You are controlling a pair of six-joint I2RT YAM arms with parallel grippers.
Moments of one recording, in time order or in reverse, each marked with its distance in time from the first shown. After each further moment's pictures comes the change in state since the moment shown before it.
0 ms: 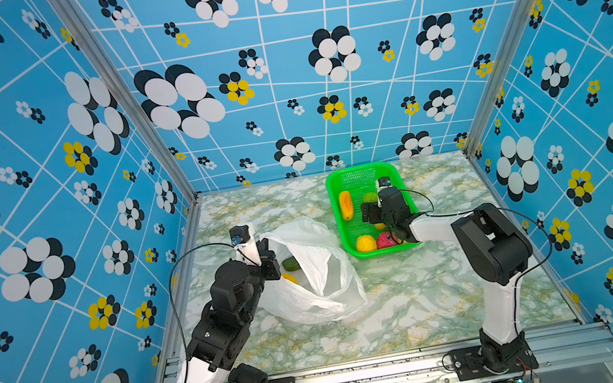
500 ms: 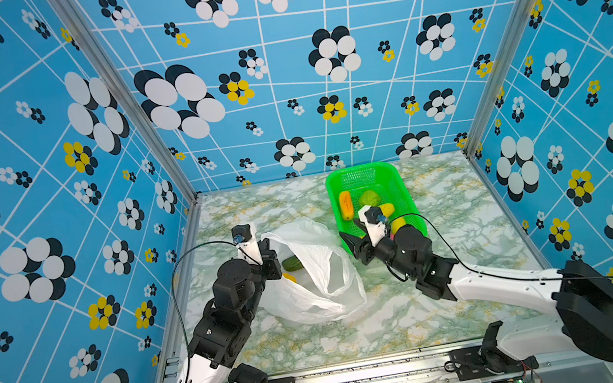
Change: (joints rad) left arm 0.000 0.019 0.000 -0.003 0.000 -0.003; right arm 0.467 -0.654 -0.405 0.219 -0.053 -0.252
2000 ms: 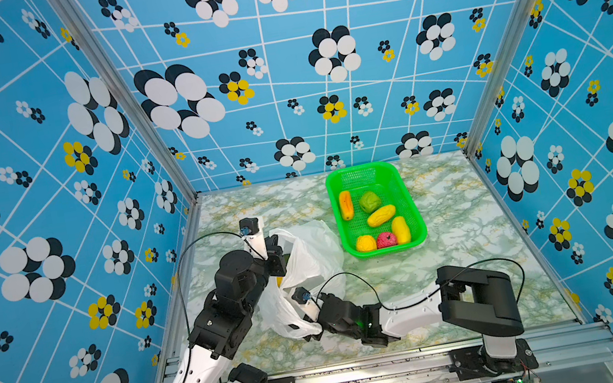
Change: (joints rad) left arm 0.000 0.089 0.093 -0.034 0.129 0.004; right arm 0.425 0.684 0.351 0.016 0.178 0.072
